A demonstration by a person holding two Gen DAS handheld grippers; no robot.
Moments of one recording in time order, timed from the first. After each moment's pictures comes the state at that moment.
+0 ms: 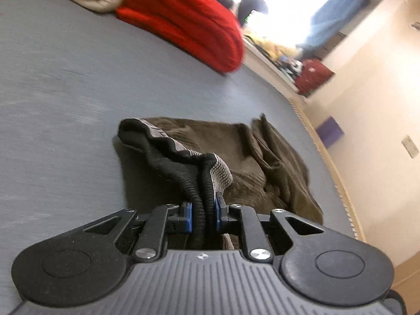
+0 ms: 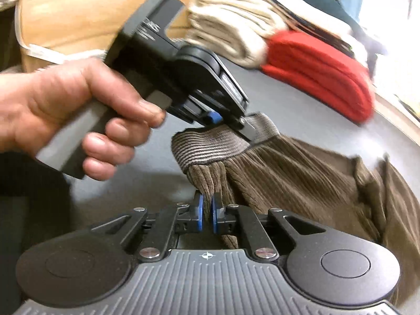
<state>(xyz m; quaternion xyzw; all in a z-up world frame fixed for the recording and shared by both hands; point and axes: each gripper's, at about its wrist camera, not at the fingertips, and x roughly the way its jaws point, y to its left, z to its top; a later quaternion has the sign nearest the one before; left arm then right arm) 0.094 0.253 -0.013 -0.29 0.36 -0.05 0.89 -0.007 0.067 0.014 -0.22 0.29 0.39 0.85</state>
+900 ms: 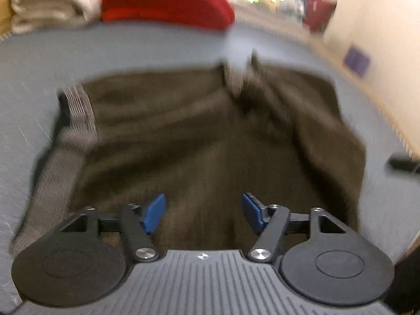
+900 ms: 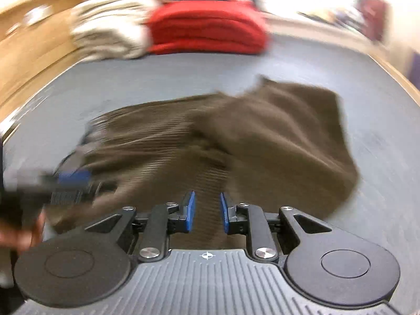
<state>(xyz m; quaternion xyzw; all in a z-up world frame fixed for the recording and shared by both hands) 0.038 0.120 -0.052 -0.10 0.44 0.00 0.89 0.051 -0.099 0.028 -0.03 0.39 0.18 0.90</state>
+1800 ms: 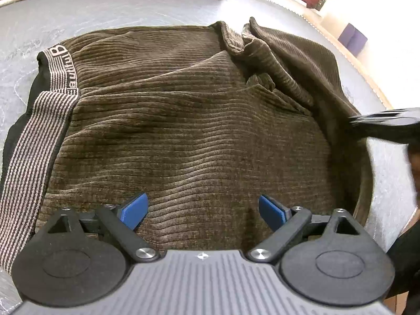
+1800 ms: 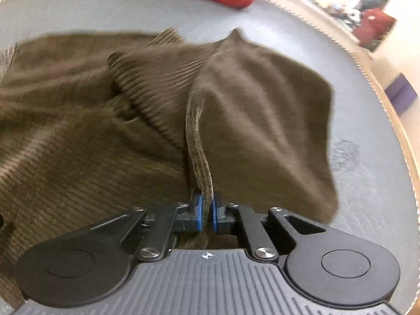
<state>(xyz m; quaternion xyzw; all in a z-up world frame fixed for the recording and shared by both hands) 0.036 0.131 -0.066 -0.11 0.48 -0.05 0.87 0.152 -0.060 -0.060 -0.21 0.45 0.08 0.86</state>
